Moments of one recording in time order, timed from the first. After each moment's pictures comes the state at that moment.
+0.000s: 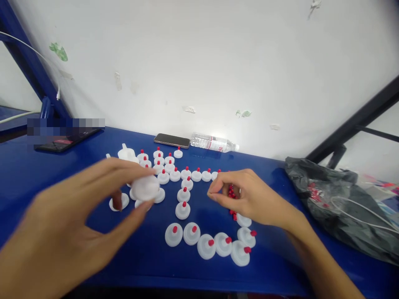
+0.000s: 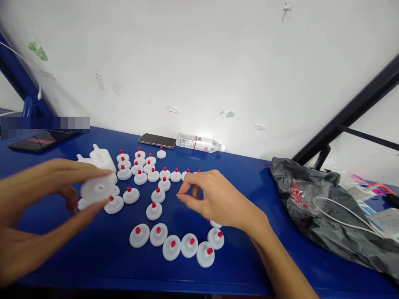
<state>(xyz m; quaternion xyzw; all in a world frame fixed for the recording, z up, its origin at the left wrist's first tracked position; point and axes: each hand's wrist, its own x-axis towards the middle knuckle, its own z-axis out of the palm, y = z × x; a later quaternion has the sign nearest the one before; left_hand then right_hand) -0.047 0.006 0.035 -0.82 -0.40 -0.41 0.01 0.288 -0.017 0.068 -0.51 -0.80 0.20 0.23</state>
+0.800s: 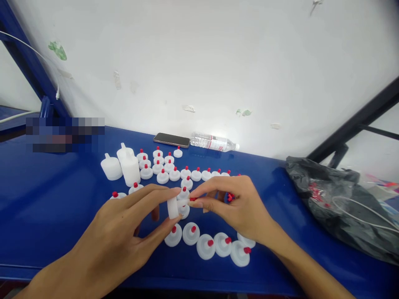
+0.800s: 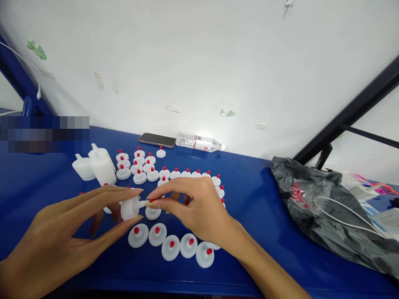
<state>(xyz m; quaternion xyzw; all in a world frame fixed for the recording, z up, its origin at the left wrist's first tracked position) -0.005 -0.003 0.015 -0.86 -0.30 -0.42 -0.01 0.252 -0.019 0.042 -0.38 -0.76 0.26 0.45</state>
